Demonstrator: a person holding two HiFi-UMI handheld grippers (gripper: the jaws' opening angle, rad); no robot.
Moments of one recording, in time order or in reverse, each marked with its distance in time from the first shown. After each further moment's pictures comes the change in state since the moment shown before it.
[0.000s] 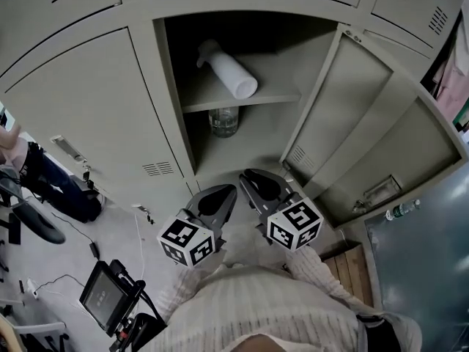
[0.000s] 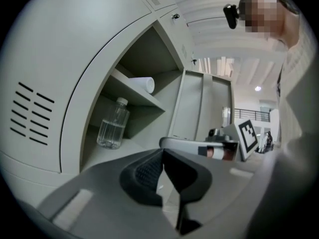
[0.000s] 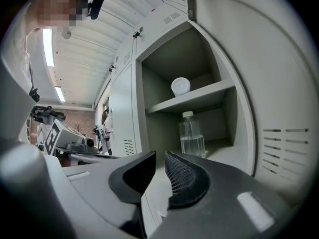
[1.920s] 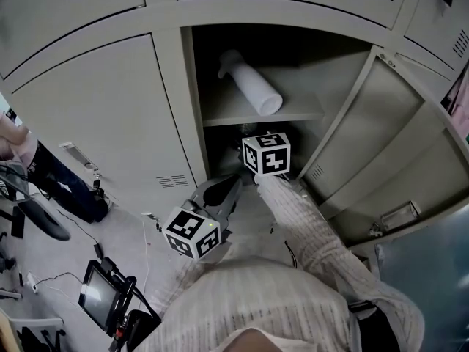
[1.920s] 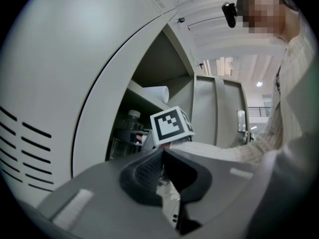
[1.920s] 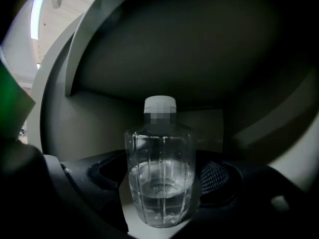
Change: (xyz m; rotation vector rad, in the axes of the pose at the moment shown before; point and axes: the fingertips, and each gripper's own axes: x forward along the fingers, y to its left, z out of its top) left arm 0.017 0.051 0.034 0.052 -0.070 0.062; right arm 0.178 -0.113 0.036 -0.095 0.071 -0.217
